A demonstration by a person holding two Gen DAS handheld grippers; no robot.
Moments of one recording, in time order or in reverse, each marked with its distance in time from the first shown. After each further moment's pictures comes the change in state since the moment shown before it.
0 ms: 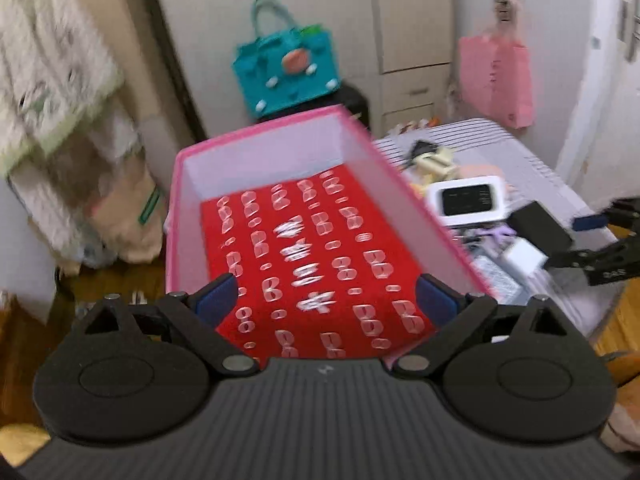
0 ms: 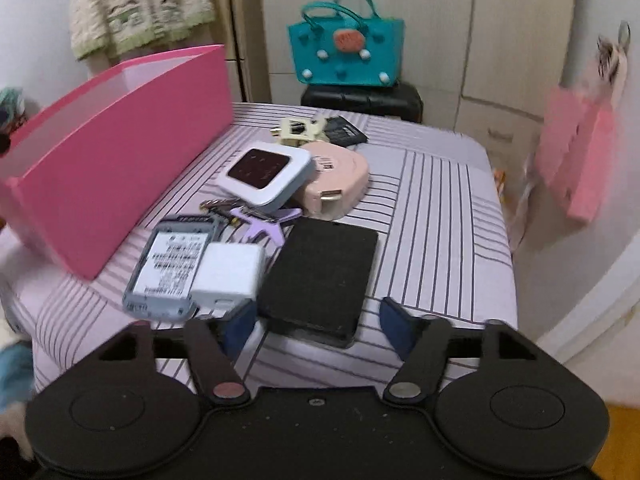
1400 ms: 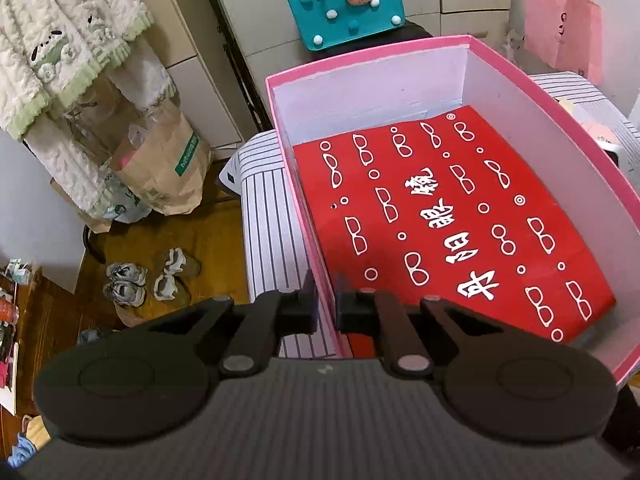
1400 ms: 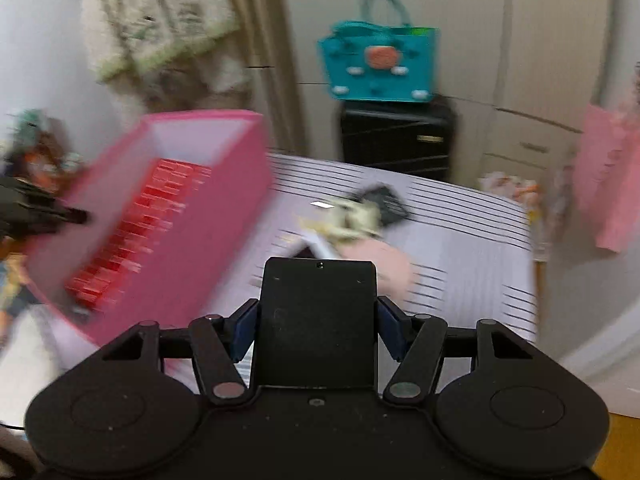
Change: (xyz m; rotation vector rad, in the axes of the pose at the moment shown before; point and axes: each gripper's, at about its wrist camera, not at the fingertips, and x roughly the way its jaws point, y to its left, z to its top) left arm 0.074 0.094 0.004 0.006 0.168 0.084; right arm -0.032 0.035 0.118 0.002 0.053 0.185
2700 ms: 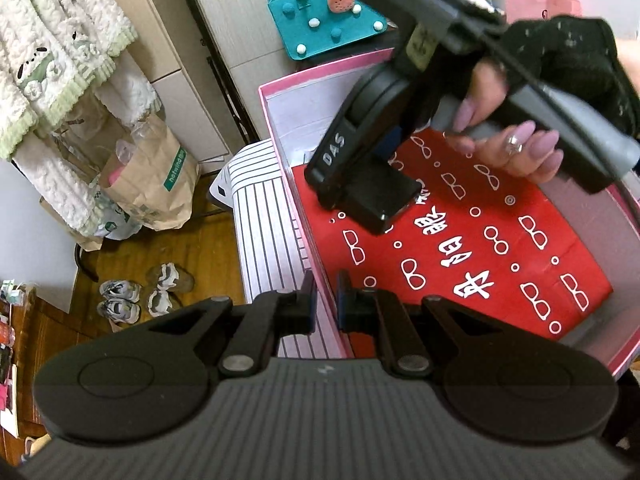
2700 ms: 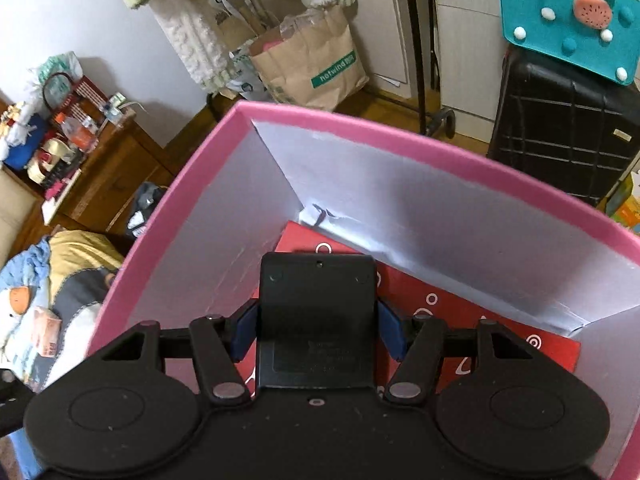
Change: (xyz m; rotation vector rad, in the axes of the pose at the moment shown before) left arm 0.001 0.006 -0.002 0.047 -0.023 -0.039; right arm 0.262 0.144 0.138 -0.063 0.297 0.132
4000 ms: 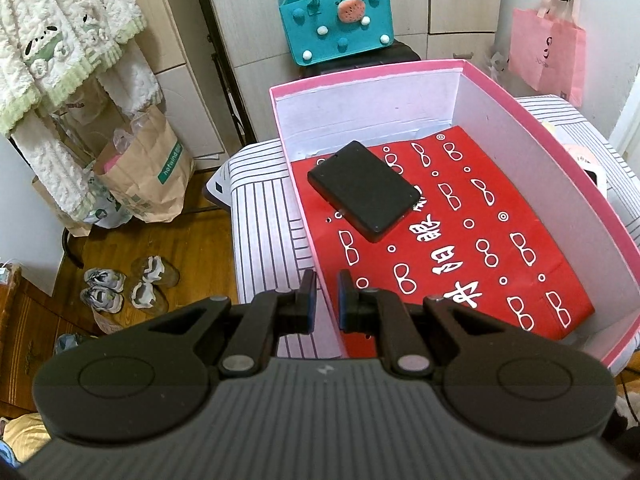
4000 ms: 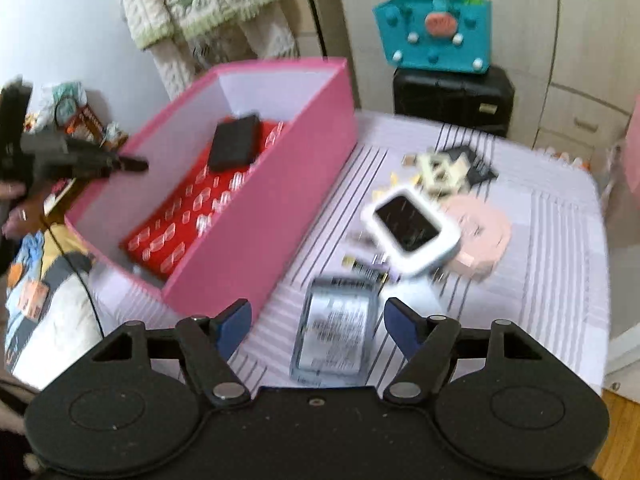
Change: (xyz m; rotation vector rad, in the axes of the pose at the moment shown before) left arm -0.005 0.008 -0.004 -0.081 -0.028 -0.037; right arm -0.167 -0.064 -0.251 0.031 -0.198 -0.088
